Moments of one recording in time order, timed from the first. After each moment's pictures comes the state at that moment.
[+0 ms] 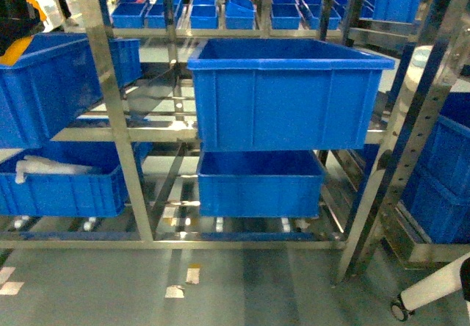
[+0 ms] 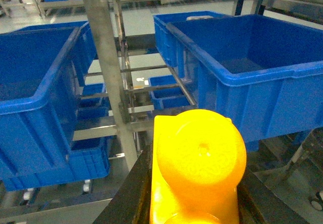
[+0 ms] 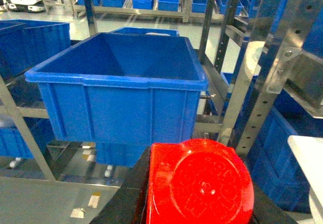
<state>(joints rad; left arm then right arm) -0.07 1.39 0.71 0.50 0.04 0.05 0.14 1.24 0.58 0.54 0.04 -0.02</state>
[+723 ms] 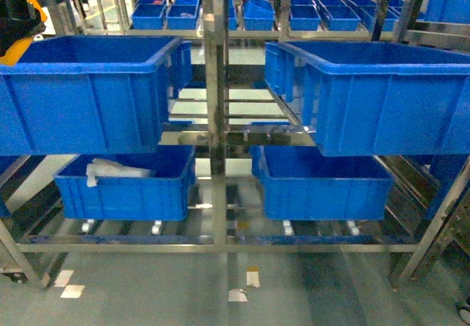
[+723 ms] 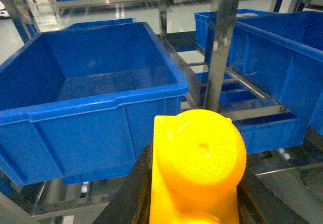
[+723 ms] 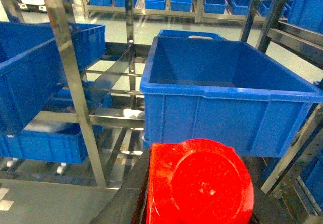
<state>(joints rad) -0.07 1.39 0.71 0.50 0.04 0.05 0.14 1.24 0.58 0.54 0.04 -0.02</state>
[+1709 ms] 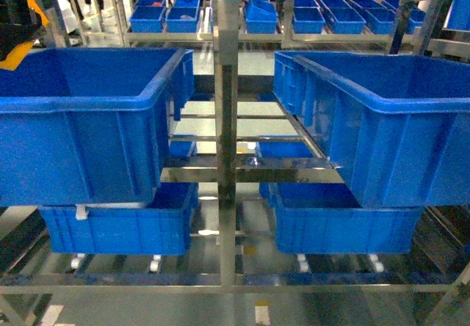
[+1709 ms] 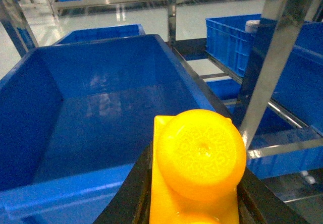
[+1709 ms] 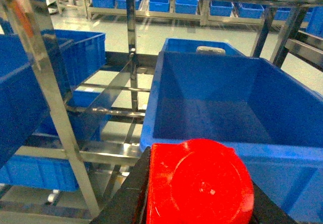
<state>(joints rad) -0.07 1.39 0.71 0.50 0.04 0.06 0.15 1.24 0.58 0.54 0.04 -0.02</state>
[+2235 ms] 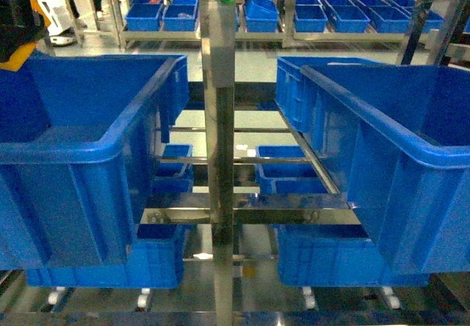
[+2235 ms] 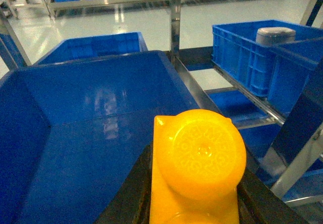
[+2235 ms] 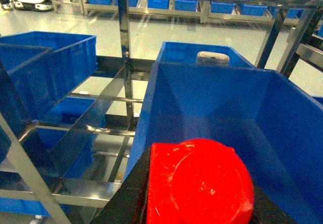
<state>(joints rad) -0.07 1.39 0.71 0.50 0.04 0.06 0.15 1.24 0.58 0.53 0.04 -0.02</state>
